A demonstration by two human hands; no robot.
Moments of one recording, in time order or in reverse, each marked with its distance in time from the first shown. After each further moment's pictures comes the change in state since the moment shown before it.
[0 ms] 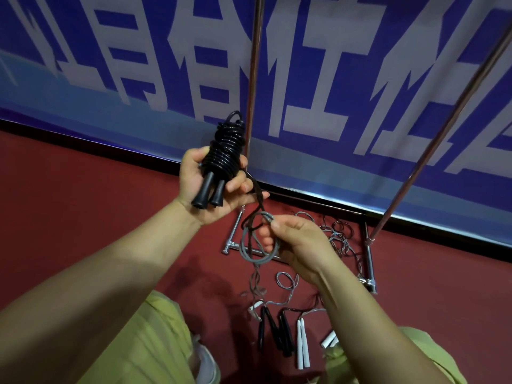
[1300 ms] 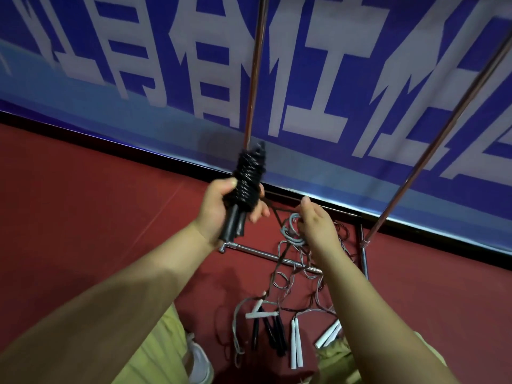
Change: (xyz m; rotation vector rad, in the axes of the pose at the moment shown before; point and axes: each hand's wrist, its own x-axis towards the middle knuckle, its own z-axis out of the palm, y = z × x) left_hand -0.009 -0.044 0.014 0.300 0.195 0.101; right_hand 0.039 0.007 -0.042 -0.628 0.478 -0.185
